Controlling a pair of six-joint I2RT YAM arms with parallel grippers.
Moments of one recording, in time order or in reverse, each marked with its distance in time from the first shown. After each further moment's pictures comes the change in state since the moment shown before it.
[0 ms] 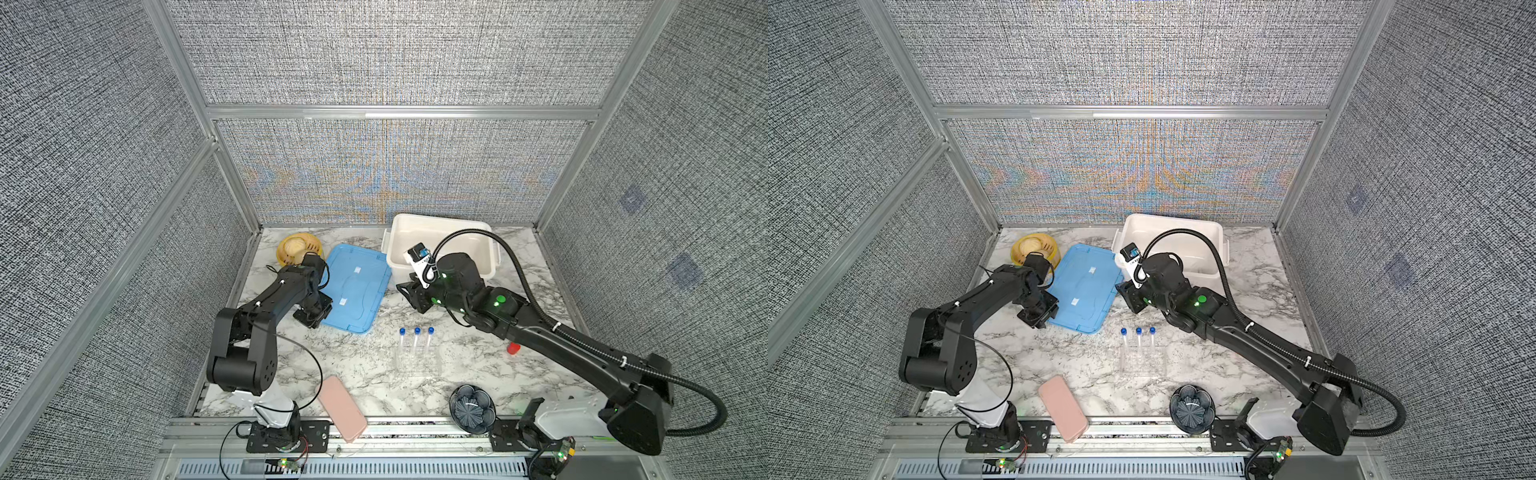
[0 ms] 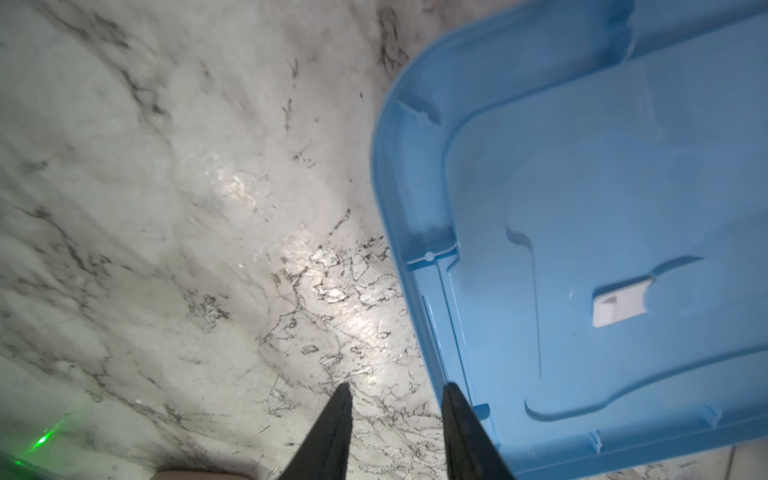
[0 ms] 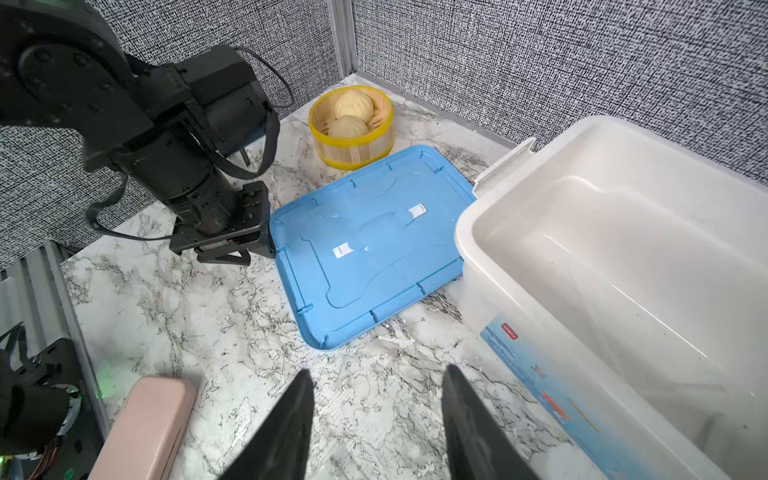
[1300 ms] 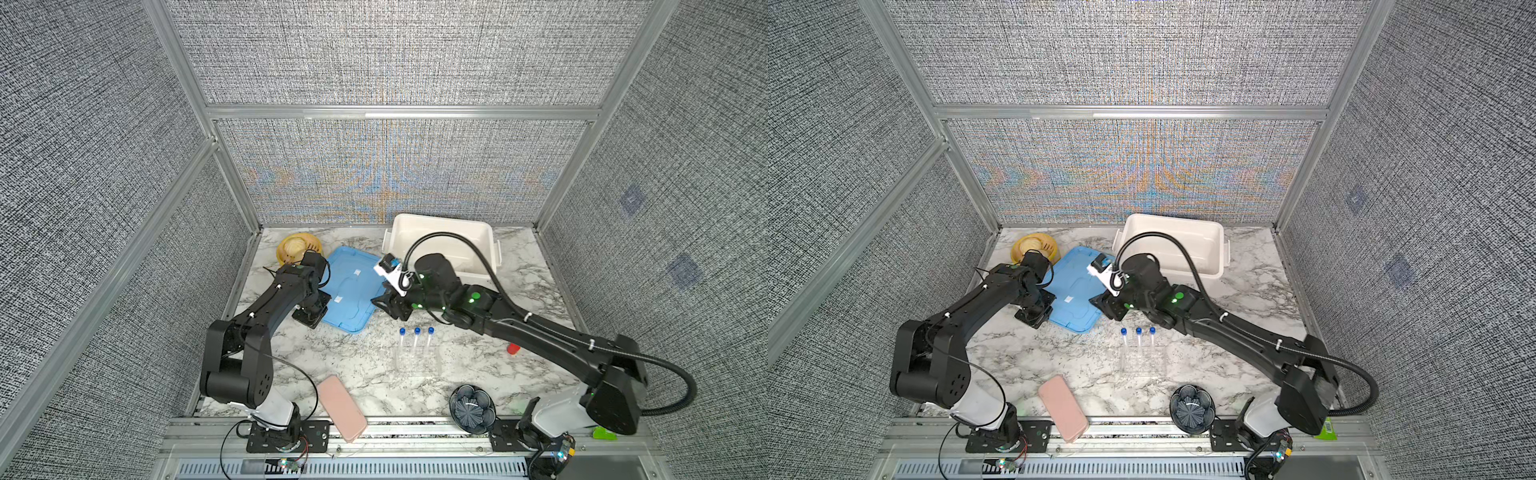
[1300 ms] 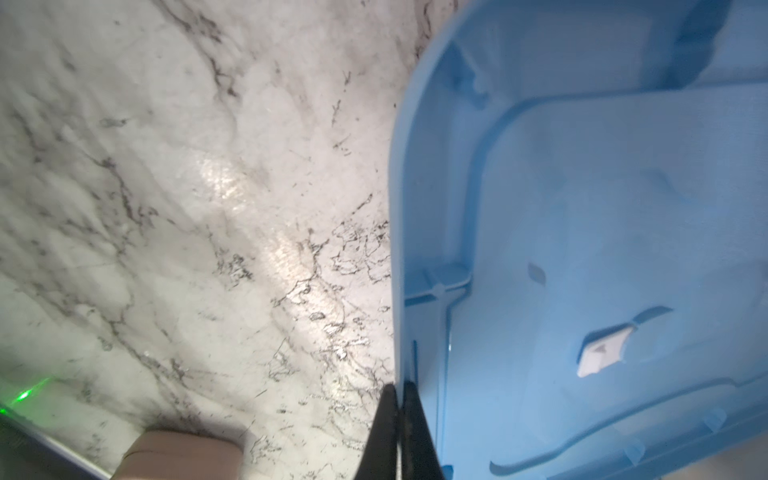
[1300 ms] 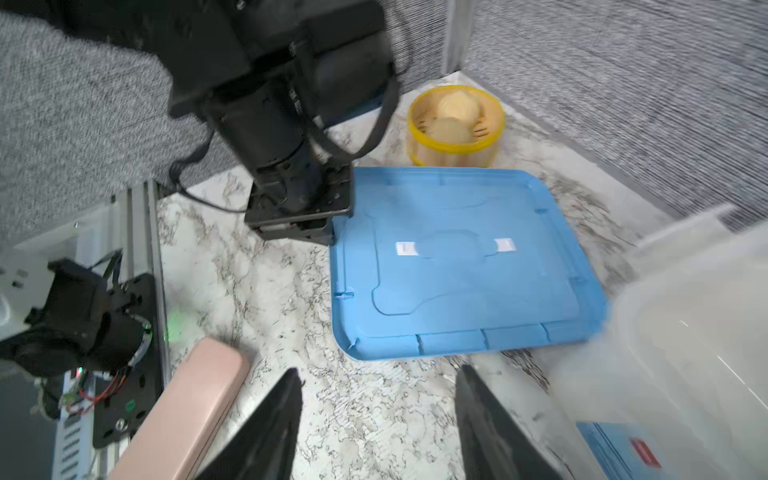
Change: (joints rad) left arm -0.015 -0.125 0.014 -0.072 -0.048 -0.135; right arm 0.107 0.189 0.073 0.064 -0.211 -0.186
